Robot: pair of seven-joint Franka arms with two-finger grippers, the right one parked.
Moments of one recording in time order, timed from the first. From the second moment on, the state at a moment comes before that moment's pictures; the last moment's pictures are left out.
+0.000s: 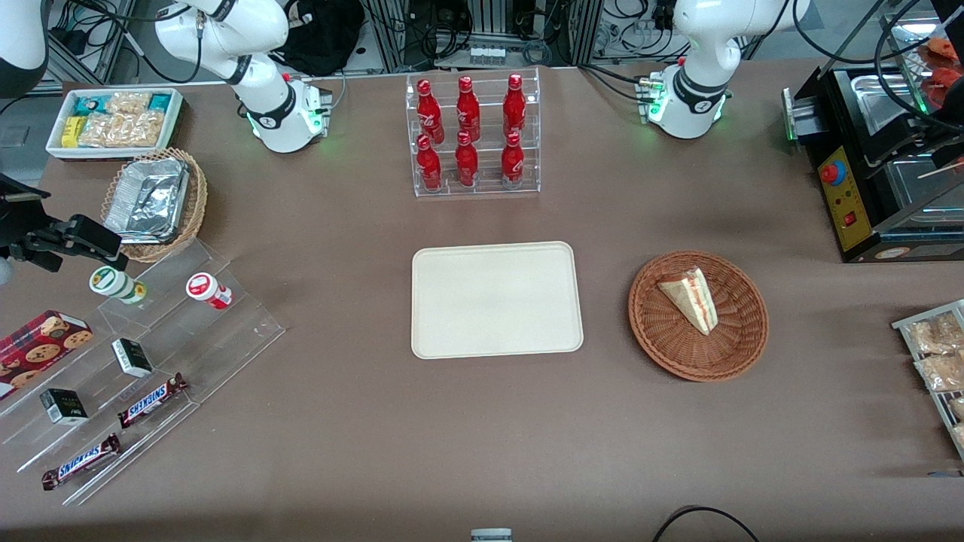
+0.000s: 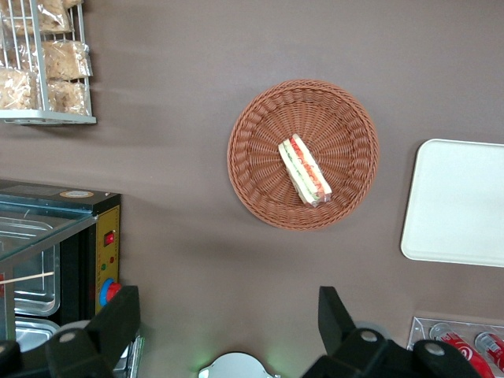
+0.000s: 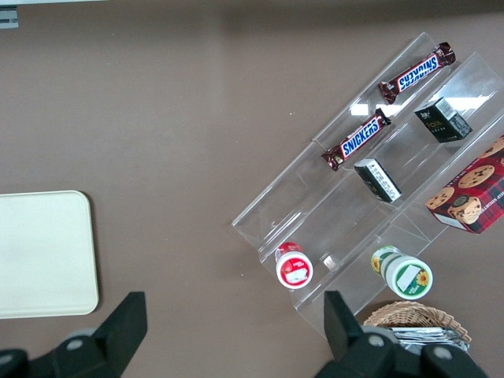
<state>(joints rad) 0.07 -0.09 -0.05 -1.51 0.02 1.40 -0.10</state>
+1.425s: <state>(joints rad) 0.06 -0.01 -0.22 -2.26 0.02 2.28 -0.69</state>
